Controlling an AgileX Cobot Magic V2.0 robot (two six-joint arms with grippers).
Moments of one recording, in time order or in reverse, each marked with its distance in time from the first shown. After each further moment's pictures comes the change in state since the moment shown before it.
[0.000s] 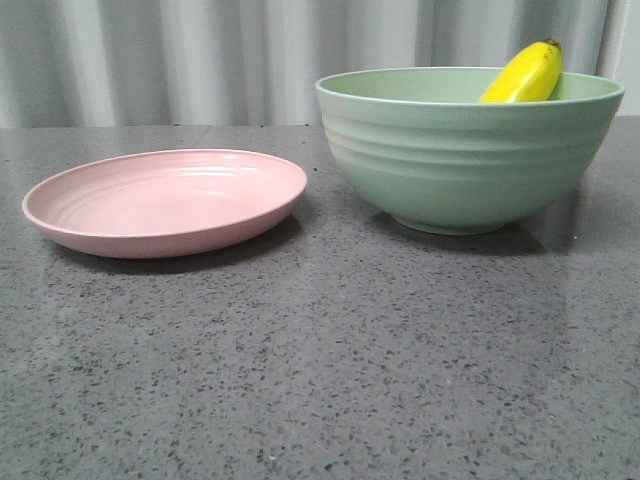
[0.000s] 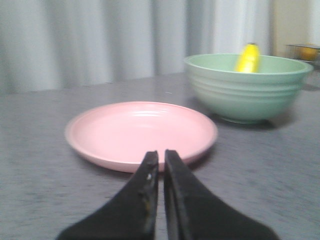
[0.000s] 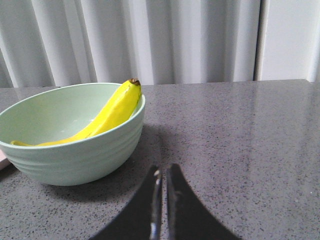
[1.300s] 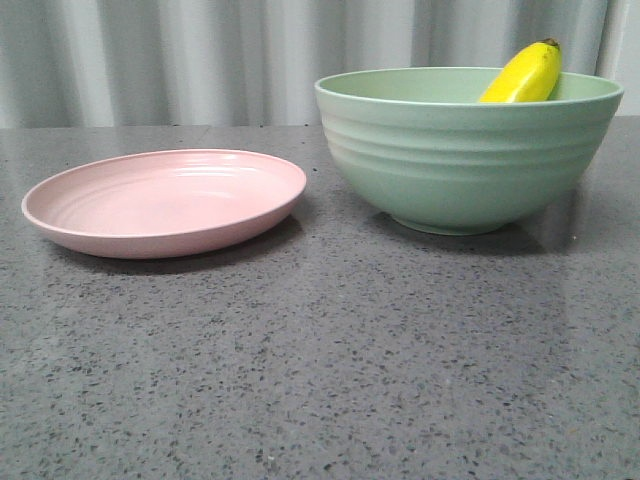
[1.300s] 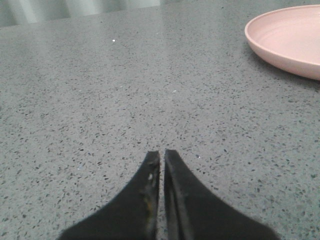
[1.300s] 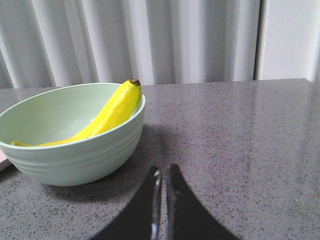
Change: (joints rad) left arm 0.503 -0.072 0.000 0.111 0.344 0.000; right arm 0.000 0.000 0.000 -0.002 0.000 0.000
